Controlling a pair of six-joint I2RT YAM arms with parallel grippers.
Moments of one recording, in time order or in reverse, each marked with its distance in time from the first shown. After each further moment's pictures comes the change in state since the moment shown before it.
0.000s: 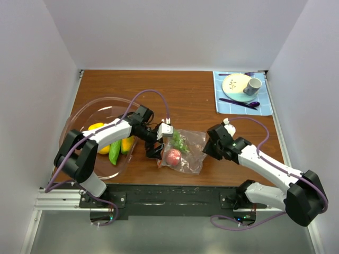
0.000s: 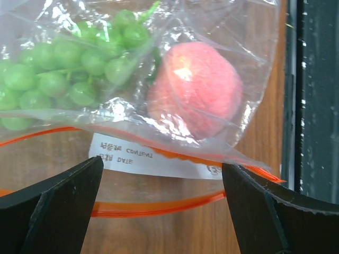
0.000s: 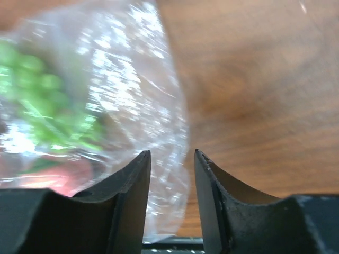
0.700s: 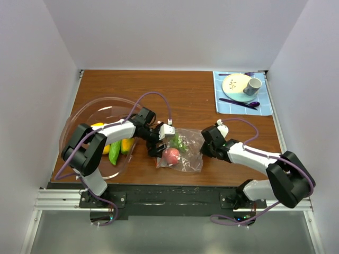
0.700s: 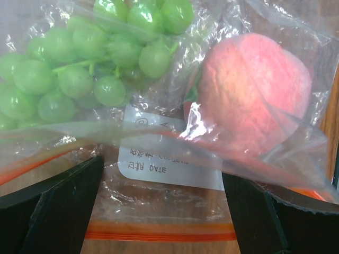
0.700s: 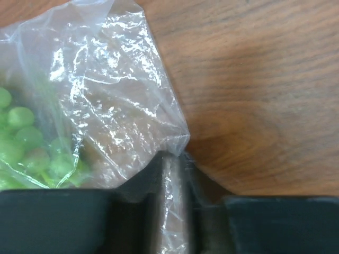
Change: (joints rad) left arm 0.000 0.100 -0.027 0.153 -0.102 -0.029; right arm 0.000 0.217 -0.087 0.335 0.023 -0.038
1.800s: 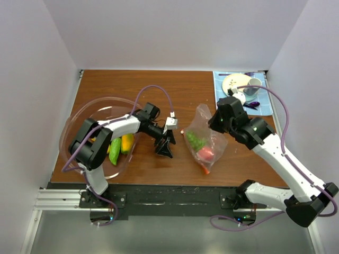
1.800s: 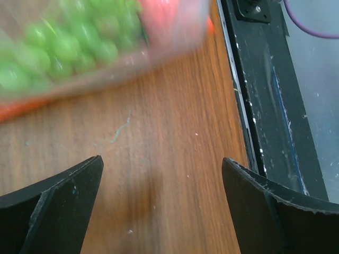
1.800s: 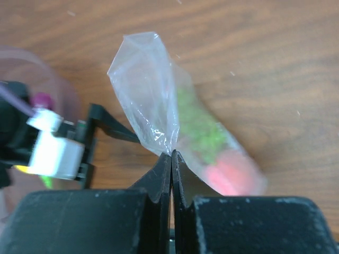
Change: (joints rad) left arm -0.008 0.099 0.119 0.003 0.426 -0.092; right arm 0.002 -0.231 0.646 -0.612 0.080 -0.163
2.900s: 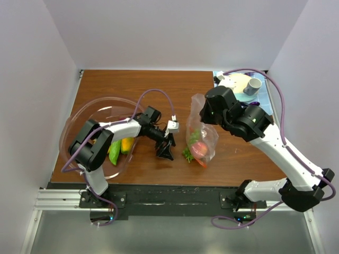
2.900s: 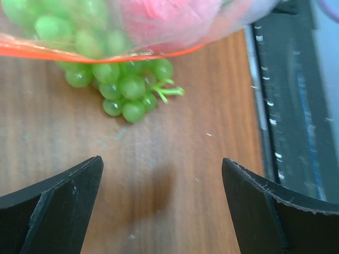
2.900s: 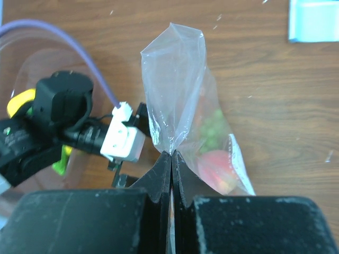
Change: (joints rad) left arm -0.034 -0.017 -0.068 0.102 -0.066 -0.064; right arm 0.182 0.160 0.371 -0.153 0.116 -0.111
